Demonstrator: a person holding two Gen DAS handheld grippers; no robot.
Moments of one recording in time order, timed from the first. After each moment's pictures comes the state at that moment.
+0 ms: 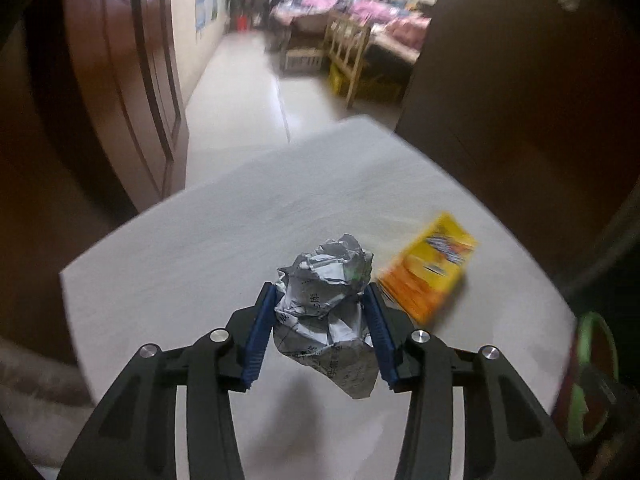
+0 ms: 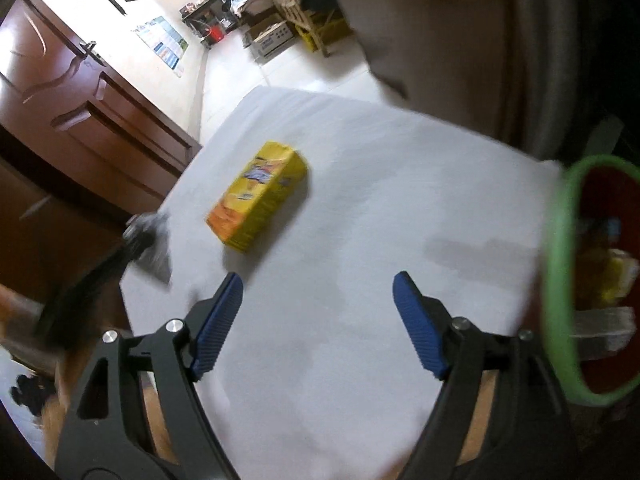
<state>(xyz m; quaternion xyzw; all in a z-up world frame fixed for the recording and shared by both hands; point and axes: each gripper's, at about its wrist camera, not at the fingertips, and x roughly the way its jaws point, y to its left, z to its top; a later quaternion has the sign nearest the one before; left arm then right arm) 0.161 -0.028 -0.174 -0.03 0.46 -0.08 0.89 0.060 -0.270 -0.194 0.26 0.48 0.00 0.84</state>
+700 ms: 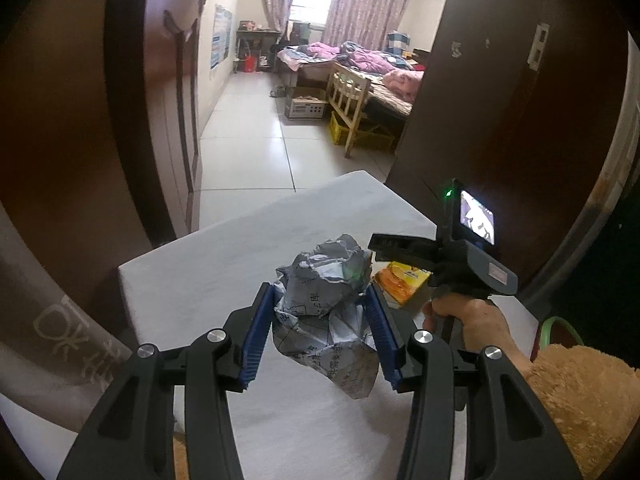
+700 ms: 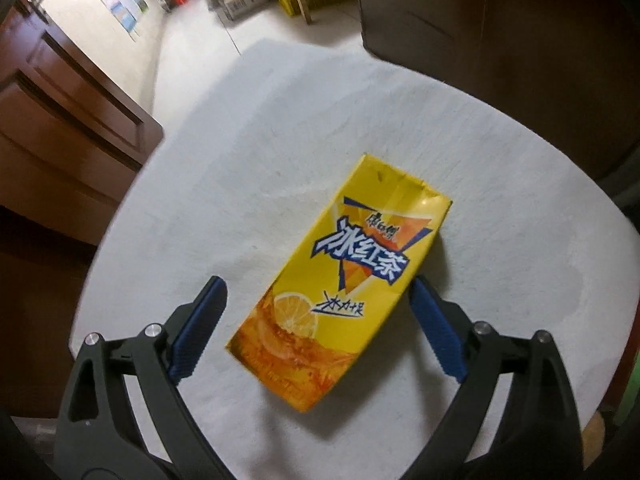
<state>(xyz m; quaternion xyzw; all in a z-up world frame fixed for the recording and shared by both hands) 0.090 0.026 -0.117 -0.07 0.39 -0.07 0.92 0.236 -0.161 -0.250 0.18 0.56 -0.09 0.81</state>
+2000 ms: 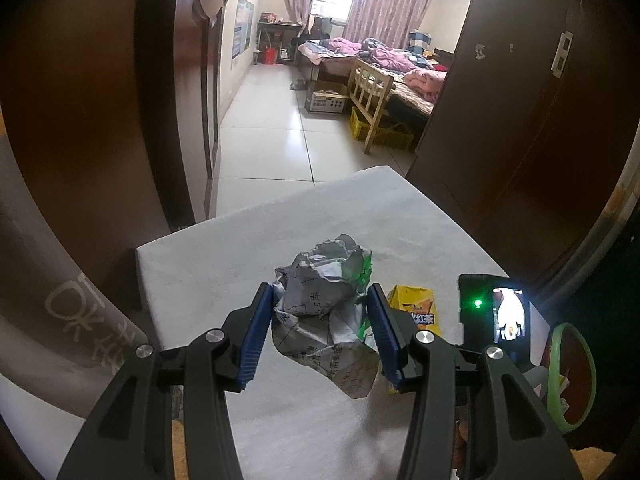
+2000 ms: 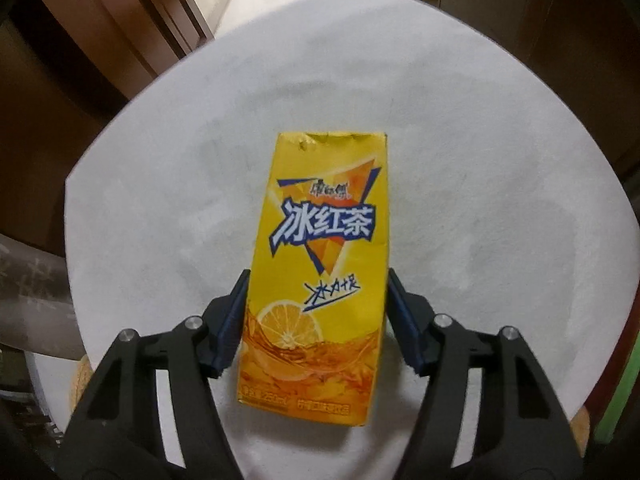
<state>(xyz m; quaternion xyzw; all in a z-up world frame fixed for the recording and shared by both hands) 0.094 0.040 -0.129 -0.08 0.40 -0.04 0.91 0.131 -0.126 -0.253 0.08 0.58 0.04 0.81</state>
